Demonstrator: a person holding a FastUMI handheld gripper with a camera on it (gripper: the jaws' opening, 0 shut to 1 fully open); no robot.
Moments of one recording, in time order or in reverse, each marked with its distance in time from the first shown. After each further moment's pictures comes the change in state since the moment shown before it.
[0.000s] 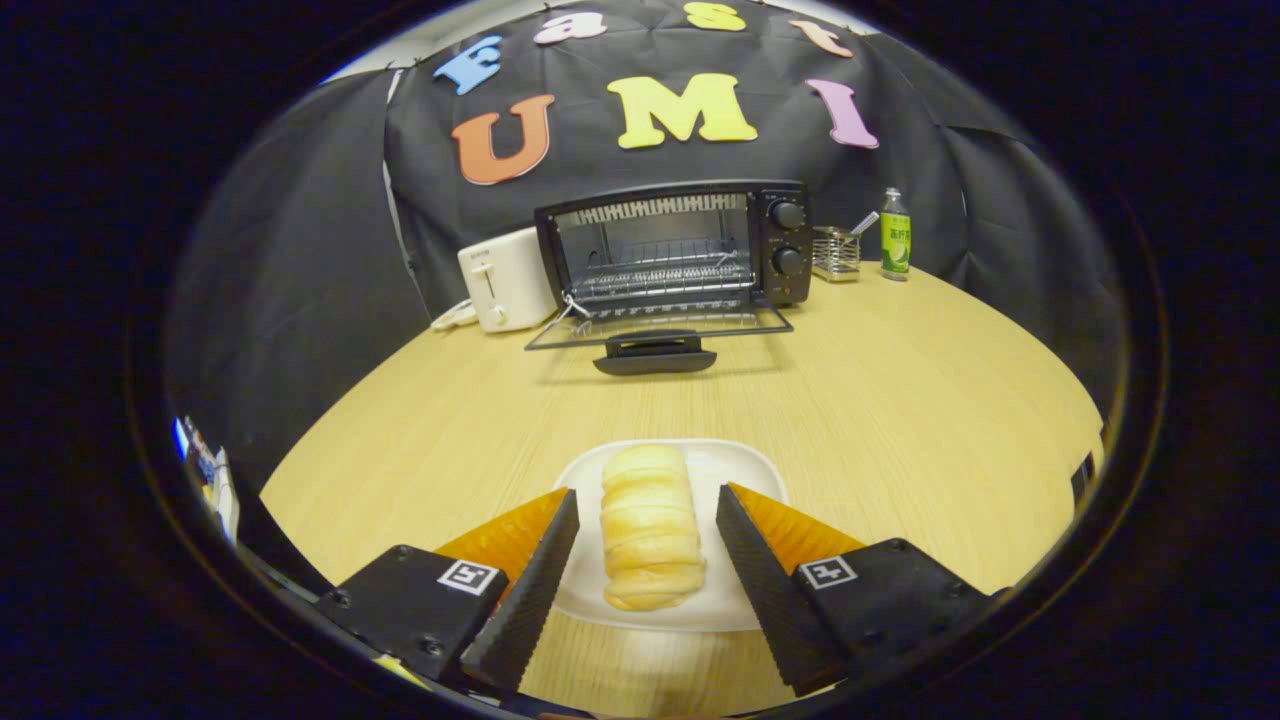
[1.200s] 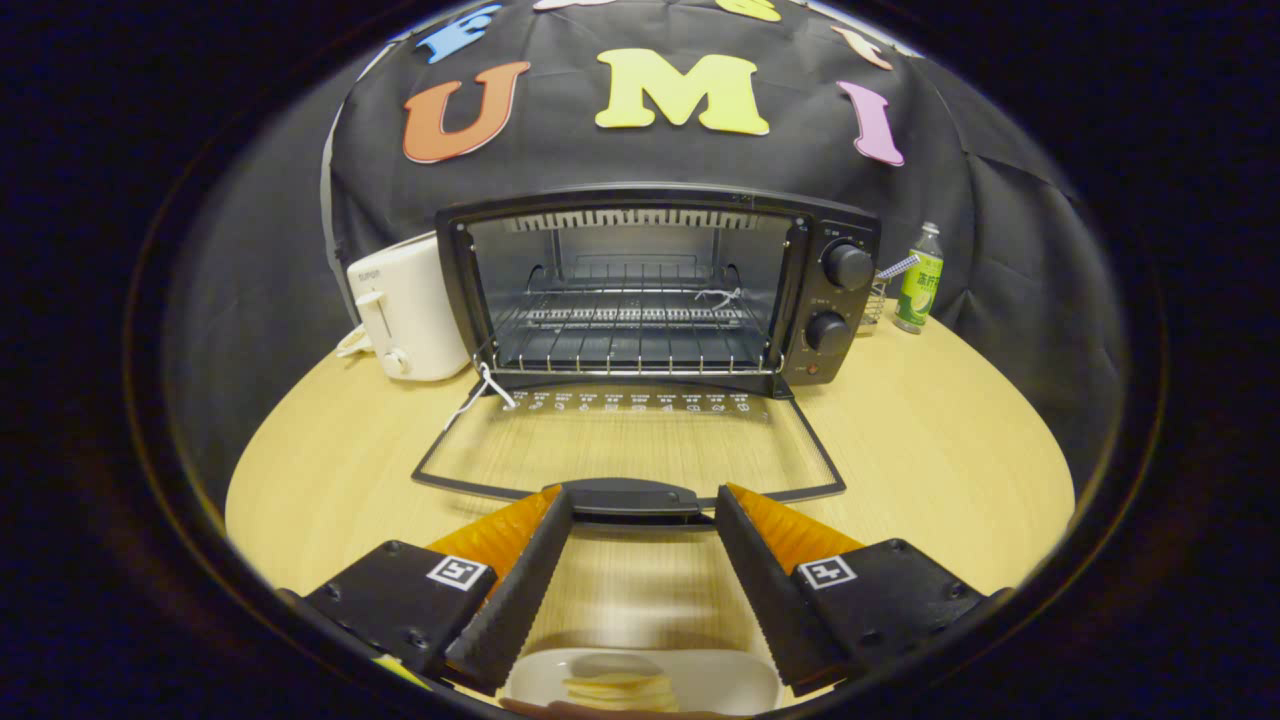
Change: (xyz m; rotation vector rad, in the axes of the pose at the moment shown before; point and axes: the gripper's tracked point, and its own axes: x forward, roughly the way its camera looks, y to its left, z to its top) arm 0.129 -0.015 0.115 -0.035 0.038 -0.155
